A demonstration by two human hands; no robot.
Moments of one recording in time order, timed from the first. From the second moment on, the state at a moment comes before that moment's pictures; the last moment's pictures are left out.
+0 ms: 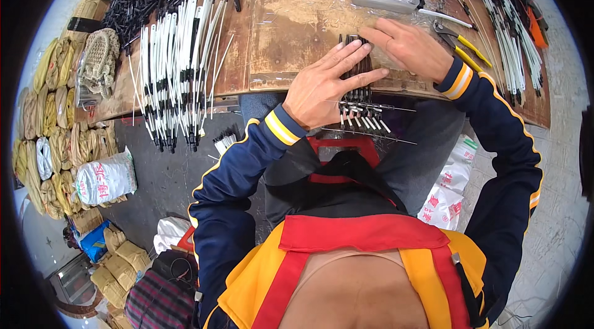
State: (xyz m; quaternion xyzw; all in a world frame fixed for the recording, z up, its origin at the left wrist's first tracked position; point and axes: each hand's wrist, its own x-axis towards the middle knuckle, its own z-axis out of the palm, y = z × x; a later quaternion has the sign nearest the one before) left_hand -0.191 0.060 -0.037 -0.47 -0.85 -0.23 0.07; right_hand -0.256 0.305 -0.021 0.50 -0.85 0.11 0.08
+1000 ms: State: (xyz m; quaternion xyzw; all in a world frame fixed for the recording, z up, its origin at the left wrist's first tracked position) left_hand -0.199 0.061 -0.044 -0.49 -0.83 -0.25 0.07; right_hand -0.248 0.316 -0.020 0.43 -0.90 0.06 0.05
